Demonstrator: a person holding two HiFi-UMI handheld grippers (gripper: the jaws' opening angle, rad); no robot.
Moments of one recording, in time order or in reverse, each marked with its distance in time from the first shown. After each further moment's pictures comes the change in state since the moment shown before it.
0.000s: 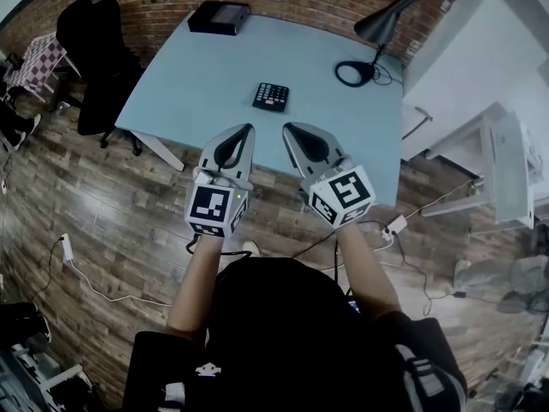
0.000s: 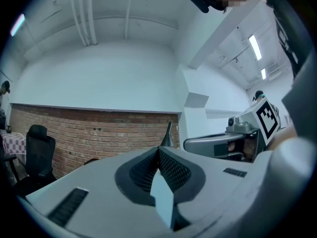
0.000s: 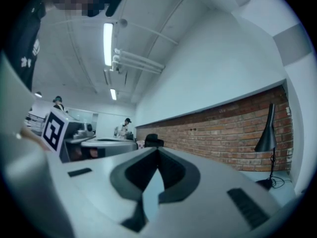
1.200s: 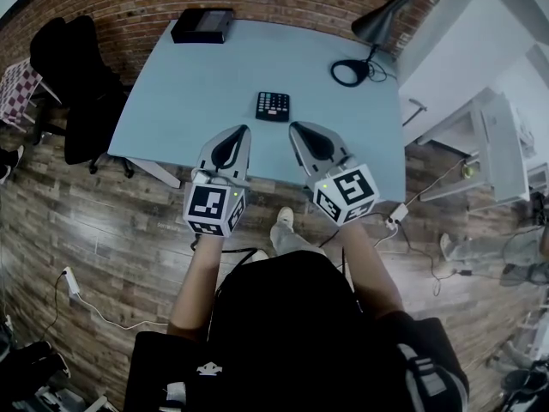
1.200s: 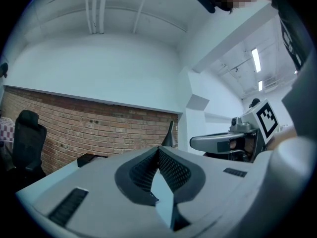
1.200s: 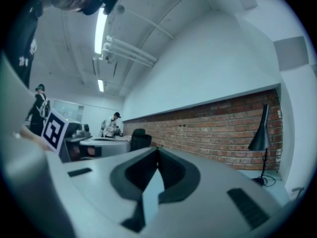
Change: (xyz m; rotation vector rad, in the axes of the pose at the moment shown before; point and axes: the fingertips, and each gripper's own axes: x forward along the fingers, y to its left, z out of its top) left arm 0.028 0.077 -0.031 -0.078 0.006 -0.096; right arm 0.060 -0.020 -0.021 -0.016 0.063 -0.158
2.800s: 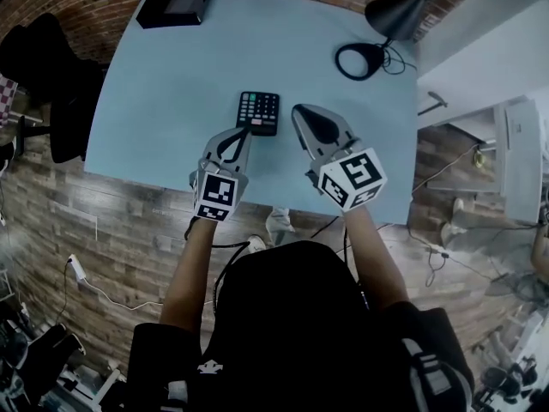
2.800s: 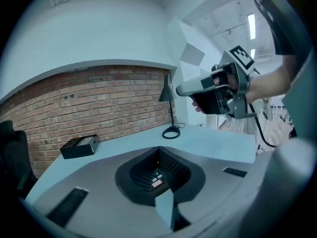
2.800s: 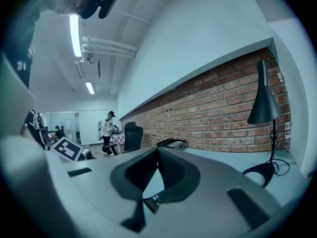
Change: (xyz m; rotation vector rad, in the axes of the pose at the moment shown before) left arm 0.166 0.031 -0.173 0.195 0.373 -0.110; right arm 0.092 -0.165 -0.085 0.163 0.113 0.021
